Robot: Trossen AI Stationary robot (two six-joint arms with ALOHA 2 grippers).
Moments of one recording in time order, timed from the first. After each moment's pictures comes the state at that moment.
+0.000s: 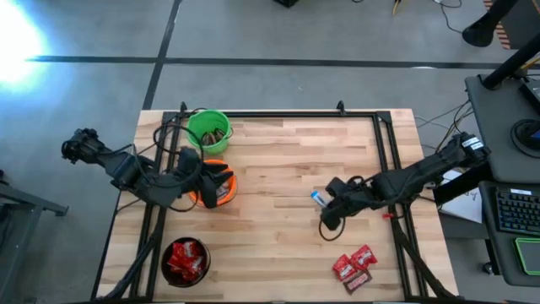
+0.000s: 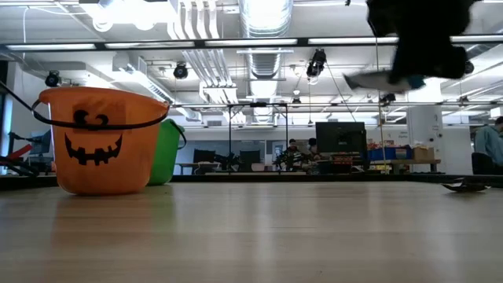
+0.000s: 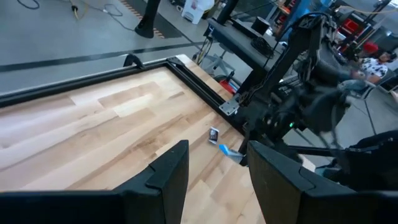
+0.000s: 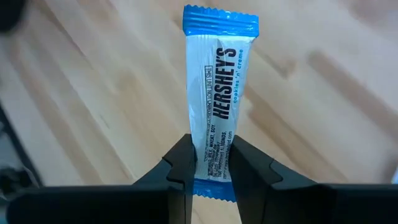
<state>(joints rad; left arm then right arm) -0.50 1.13 1.30 -0.67 -0.87 -0.95 0.37 1.28 0.93 -0.70 0.19 1.10</state>
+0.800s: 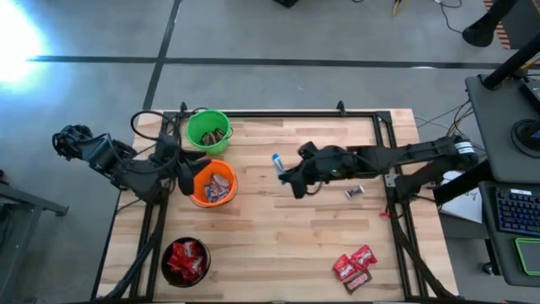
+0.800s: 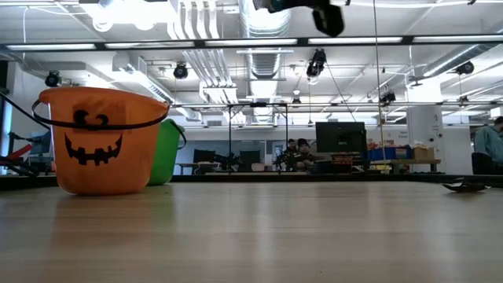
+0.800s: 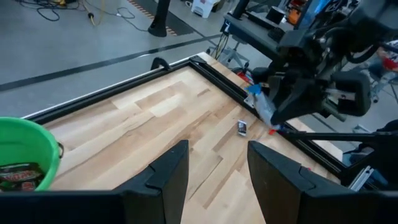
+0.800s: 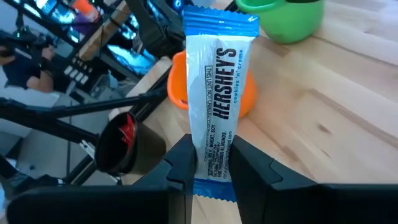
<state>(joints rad) -0.50 0.96 1.30 -0.93 -0.87 -0.92 0.10 1.42 1.27 -0.33 0.16 0.83</state>
